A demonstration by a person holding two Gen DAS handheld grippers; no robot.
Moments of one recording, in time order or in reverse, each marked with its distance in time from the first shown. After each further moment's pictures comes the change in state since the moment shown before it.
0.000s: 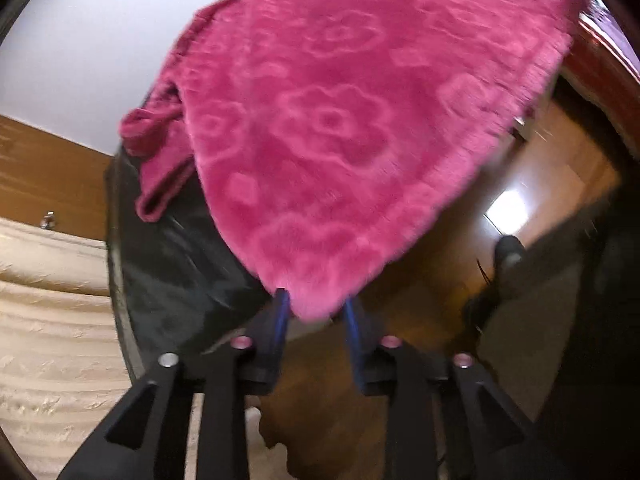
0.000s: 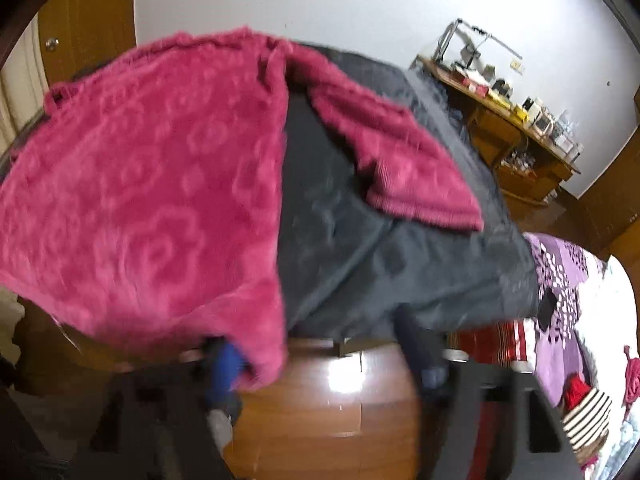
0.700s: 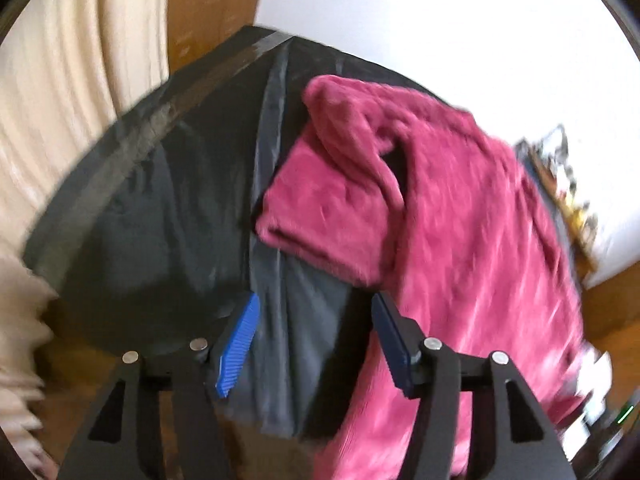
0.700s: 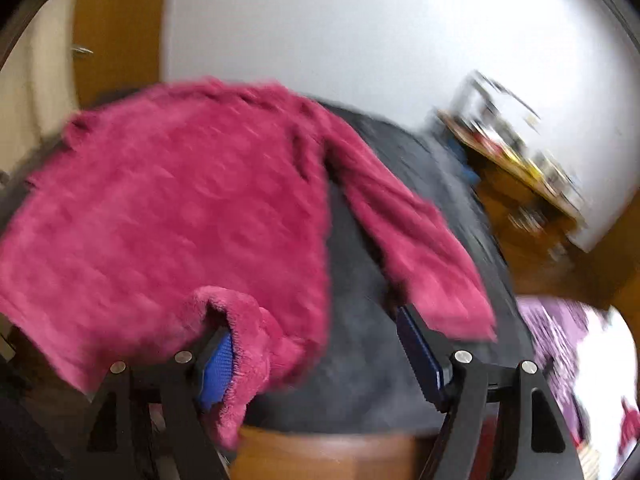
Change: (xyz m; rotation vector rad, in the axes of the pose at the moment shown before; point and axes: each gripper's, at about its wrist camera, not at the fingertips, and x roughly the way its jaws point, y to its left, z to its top) left arm 0.054 0.245 0.010 -1.212 -0.146 -0.428; right arm -0.004 0.016 0.064 -0.020 -0.088 -0.054
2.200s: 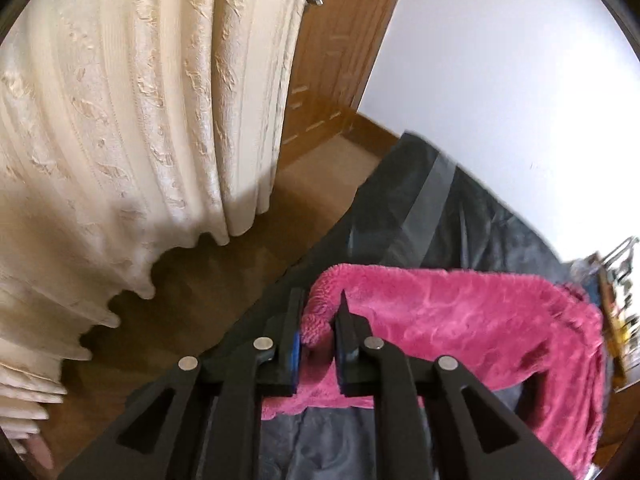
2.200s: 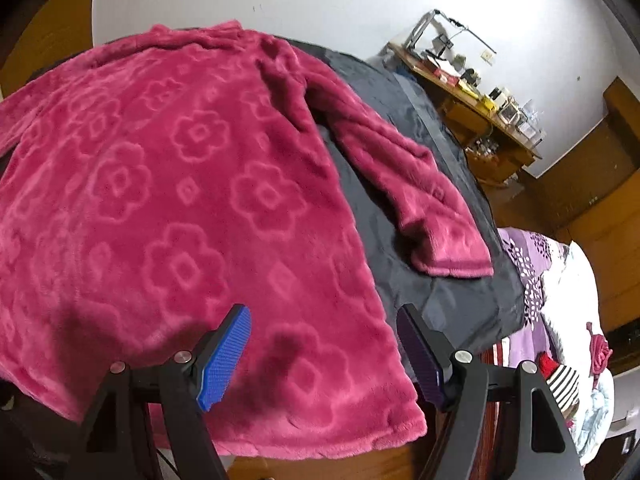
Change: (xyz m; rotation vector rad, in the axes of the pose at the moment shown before) left arm -0.026 0.132 0.156 -0.137 -0.213 0.268; right arm 0.025 0.079 0.037 0.066 0.219 -0.158
